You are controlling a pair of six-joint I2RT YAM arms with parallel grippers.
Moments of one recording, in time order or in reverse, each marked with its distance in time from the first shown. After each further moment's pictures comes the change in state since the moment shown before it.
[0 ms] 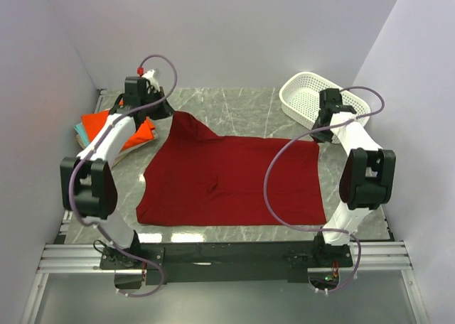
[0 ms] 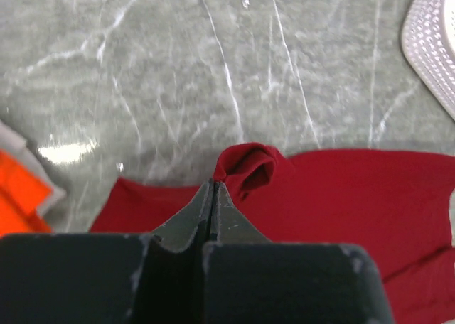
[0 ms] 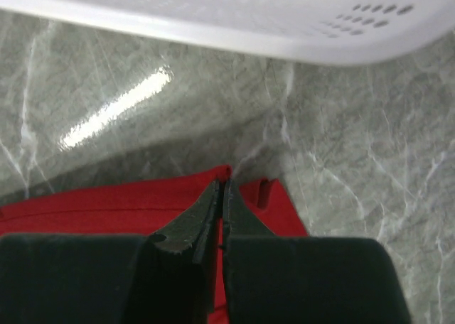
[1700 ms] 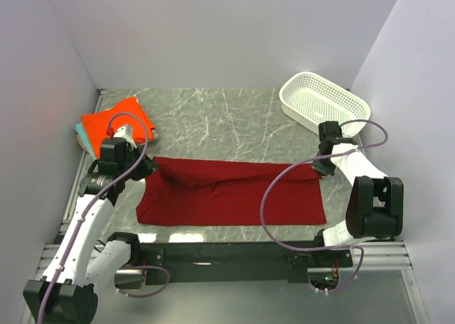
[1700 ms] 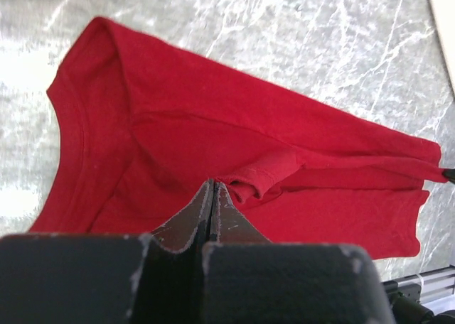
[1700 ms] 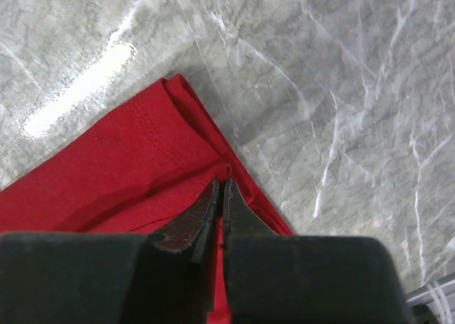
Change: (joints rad) left arm 0.000 -0.878 -0.630 -0.303 -0.135 -0.239; right arm 0.000 -0.299 -0.478 0.057 0.061 0.051
